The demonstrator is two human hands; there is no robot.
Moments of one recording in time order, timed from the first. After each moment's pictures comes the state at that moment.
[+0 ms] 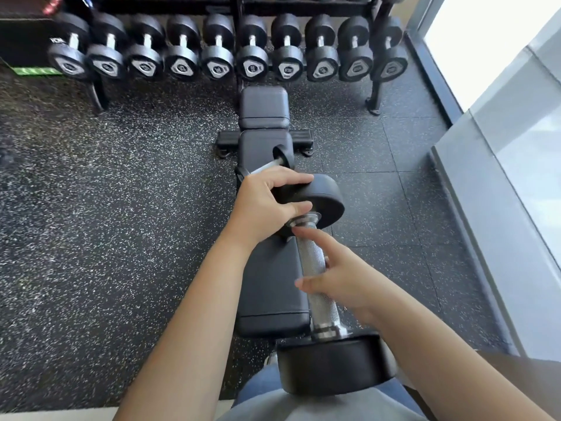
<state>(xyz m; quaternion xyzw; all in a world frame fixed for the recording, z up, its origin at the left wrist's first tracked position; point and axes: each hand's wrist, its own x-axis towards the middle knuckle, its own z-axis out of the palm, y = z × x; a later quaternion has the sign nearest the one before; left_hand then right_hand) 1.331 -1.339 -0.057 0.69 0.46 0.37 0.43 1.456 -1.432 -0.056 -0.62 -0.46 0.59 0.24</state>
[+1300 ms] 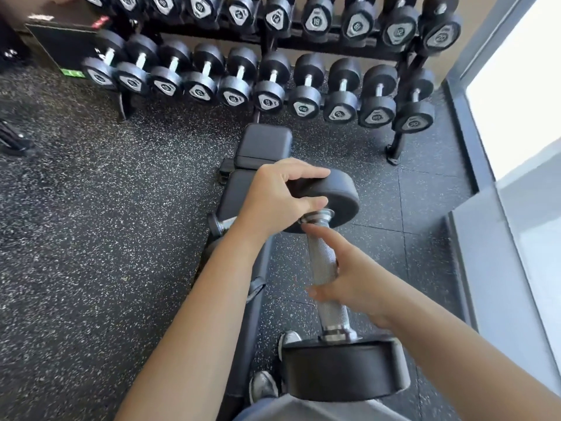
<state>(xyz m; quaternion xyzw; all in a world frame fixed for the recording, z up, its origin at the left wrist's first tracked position) 1.528 -1.162 -0.018 0.67 0.50 0.41 0.37 1.662 -1.234 -0.022 -0.58 -0.58 0.56 0.15</state>
